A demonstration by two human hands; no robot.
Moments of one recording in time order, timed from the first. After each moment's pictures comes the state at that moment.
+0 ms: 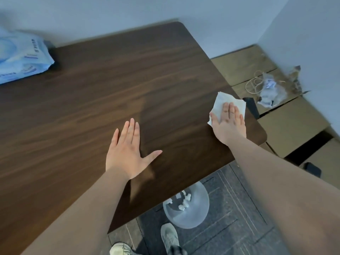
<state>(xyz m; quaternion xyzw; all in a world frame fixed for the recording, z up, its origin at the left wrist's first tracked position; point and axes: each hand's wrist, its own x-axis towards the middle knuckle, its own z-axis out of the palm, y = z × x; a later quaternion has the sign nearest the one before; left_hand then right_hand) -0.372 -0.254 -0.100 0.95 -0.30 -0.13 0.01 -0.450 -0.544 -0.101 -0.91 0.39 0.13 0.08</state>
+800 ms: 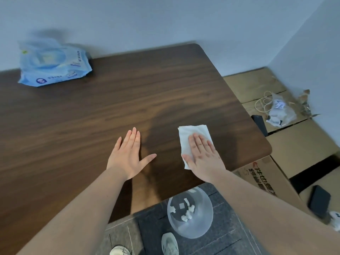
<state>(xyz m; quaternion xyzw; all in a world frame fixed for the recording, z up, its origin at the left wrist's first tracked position) -0.372 -0.197 -0.083 0.95 -0.27 -0.18 0.03 -0.480 -0.429 -0.090 -0.98 0.09 0.19 0.06</state>
